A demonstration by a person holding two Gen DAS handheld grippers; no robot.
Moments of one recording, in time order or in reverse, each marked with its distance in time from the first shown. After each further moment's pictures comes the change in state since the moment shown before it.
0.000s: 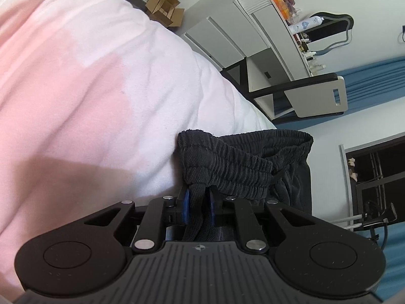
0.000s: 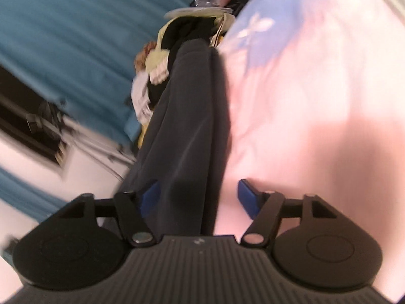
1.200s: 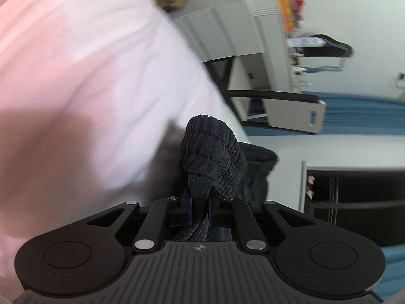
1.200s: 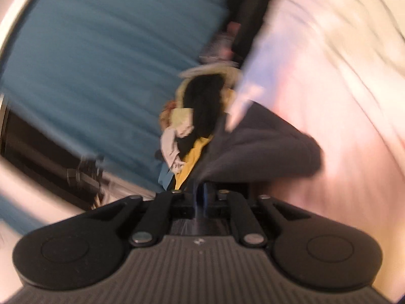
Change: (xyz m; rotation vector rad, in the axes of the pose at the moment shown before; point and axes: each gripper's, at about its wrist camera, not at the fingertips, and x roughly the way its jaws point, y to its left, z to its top) left arm 0.006 0.024 0.030 -0.254 0.112 -0.183; right arm -0.149 0.010 -0.026 0.177 -0.224 0.077
